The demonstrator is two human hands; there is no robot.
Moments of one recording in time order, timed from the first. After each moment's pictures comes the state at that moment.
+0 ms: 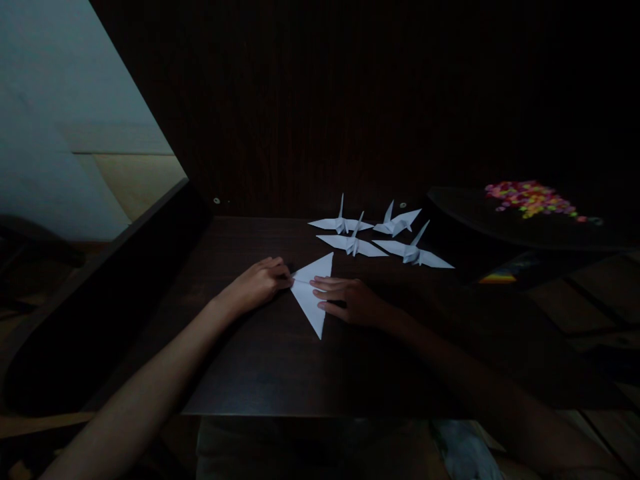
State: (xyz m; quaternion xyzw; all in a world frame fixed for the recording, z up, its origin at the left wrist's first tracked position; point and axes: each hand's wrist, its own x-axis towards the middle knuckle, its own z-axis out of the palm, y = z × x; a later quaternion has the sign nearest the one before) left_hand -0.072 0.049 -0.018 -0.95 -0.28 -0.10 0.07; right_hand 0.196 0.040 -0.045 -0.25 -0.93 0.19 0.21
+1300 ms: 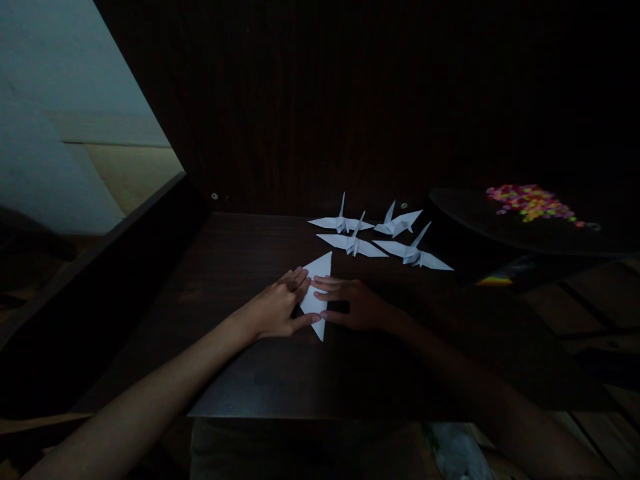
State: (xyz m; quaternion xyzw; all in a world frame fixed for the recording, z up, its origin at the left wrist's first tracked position) left_hand -0.028 0.012 -0.024 -0.92 -0.38 -0.07 -0.07; right_hand 0.202 0.038 -0.043 -0.22 -0.92 0.23 0.24
